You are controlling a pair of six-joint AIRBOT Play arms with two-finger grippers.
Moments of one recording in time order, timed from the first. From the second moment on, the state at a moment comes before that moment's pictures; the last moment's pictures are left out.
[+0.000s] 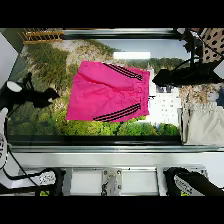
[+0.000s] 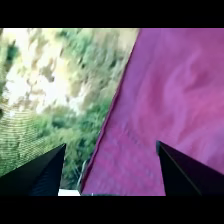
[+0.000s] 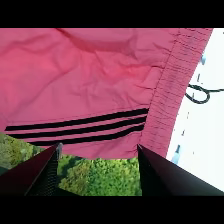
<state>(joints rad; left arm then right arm) 0.31 -1.43 1.07 1.09 -1.02 -1.49 0.09 -1.13 1.43 -1.19 1.25 1.54</state>
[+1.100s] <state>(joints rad) 0.14 -1.44 0.81 0.83 -0.76 -1.50 0.08 -1.13 1.32 -1.30 1.29 1.58</state>
